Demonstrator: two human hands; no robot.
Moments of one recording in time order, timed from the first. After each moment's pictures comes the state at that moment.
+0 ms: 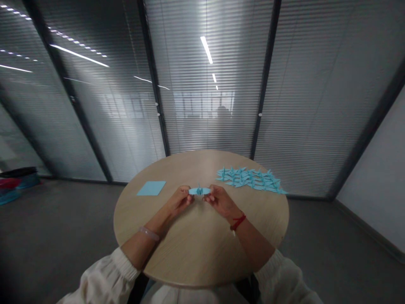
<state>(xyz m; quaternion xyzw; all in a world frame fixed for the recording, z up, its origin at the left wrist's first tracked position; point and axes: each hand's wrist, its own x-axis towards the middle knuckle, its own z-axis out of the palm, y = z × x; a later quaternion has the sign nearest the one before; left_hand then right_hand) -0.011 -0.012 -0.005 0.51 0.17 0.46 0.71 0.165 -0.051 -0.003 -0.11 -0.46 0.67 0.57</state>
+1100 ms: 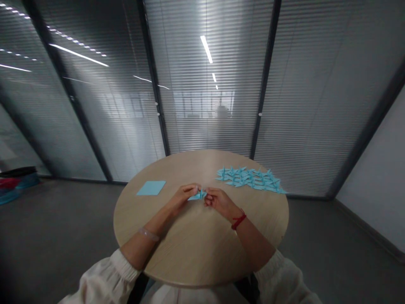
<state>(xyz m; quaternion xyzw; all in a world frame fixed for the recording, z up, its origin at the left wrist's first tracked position) -0.006 -0.022 0.014 0.63 0.22 0.44 0.61 0.167 -0.040 -0.010 -0.21 -0.44 0.73 0.48</state>
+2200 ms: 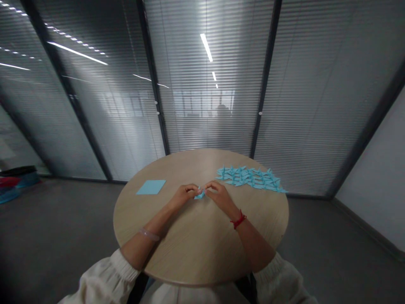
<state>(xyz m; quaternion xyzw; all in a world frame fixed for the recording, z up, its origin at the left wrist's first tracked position) -0.005 -0.012 0.013 0.71 0.32 0.43 0.46 0.174 -0.035 -0.004 -0.36 -0.69 0.29 0.56</state>
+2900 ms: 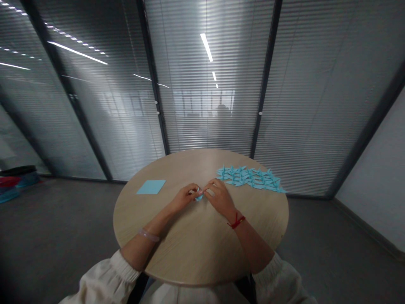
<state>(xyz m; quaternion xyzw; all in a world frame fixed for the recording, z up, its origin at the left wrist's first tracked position) -0.006 -0.004 0.000 0.77 0.31 0.39 0.39 0.173 -0.039 -0.006 -0.36 -0.76 0.04 0.53</state>
